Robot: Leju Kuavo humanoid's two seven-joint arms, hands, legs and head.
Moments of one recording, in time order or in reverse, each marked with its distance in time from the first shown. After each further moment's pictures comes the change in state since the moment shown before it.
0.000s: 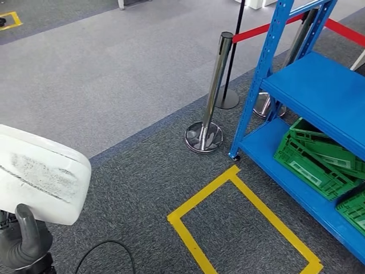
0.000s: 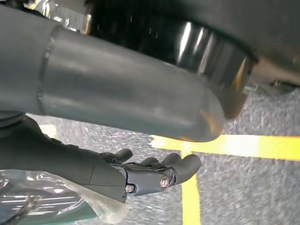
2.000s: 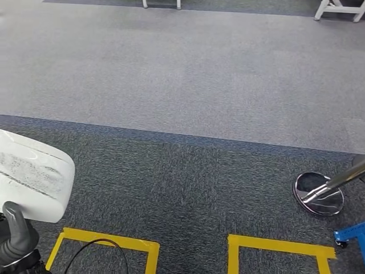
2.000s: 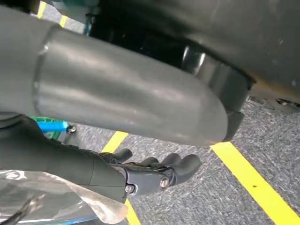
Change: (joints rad) left arm -0.007 0.014 0.107 0.043 -0.026 0.018 -0.016; right arm -0.018 -0.010 0.018 -0.004 0.040 0.090 0.056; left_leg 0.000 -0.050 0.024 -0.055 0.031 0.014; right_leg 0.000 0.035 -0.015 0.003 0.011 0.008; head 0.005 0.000
